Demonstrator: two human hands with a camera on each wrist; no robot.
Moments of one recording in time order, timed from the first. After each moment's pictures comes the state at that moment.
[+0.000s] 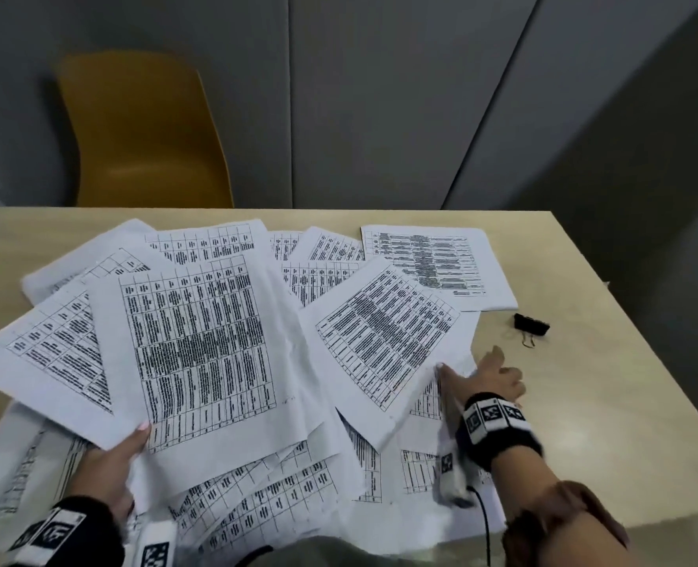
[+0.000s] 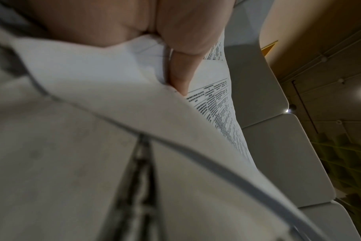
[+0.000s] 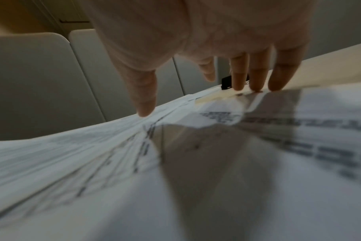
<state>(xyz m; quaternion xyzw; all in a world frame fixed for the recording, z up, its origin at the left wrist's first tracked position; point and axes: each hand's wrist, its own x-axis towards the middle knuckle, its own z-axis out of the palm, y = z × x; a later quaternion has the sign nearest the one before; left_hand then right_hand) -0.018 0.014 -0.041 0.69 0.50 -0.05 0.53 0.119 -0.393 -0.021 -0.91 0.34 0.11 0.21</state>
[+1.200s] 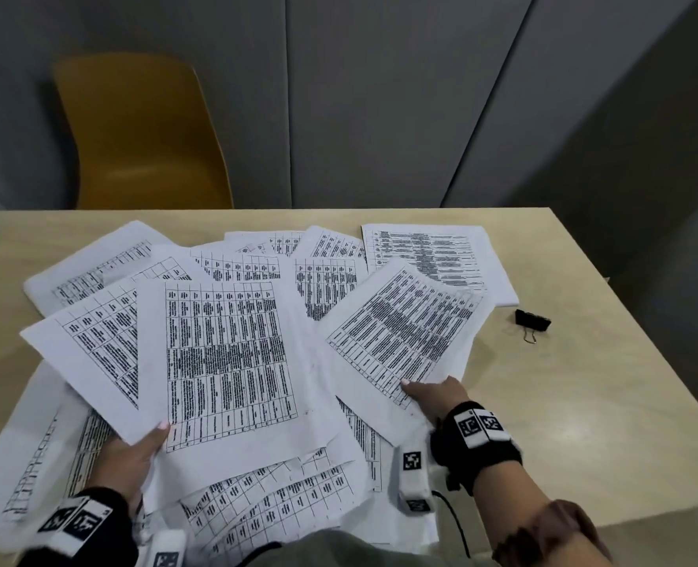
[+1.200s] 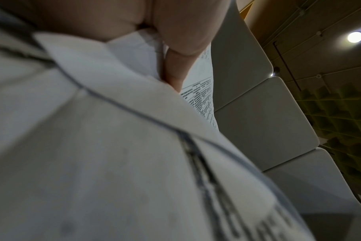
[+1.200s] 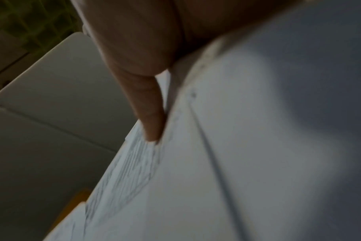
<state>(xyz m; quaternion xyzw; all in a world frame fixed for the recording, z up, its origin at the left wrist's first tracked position) -0.004 -0.003 -0.028 0.72 0.43 -0.04 0.54 0.106 -0.357 -0.039 -0.79 0.36 0.22 0.45</state>
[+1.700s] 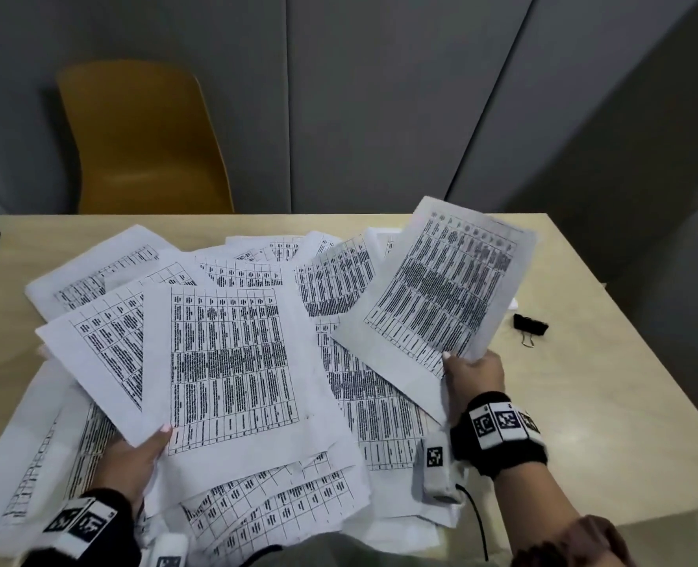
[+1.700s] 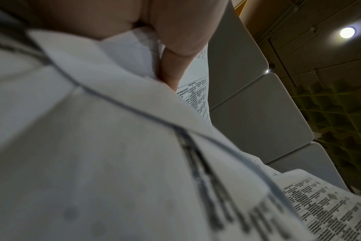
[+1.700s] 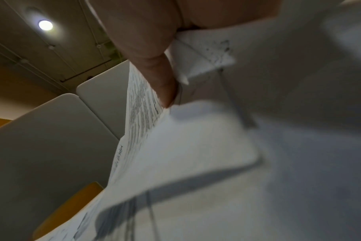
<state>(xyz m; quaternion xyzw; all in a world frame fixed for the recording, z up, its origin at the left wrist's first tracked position) -0.006 -0.006 -0.022 0.72 0.44 -0.04 0.54 0.119 -0.377 -0.017 -0.80 0.33 -0.01 0.50</state>
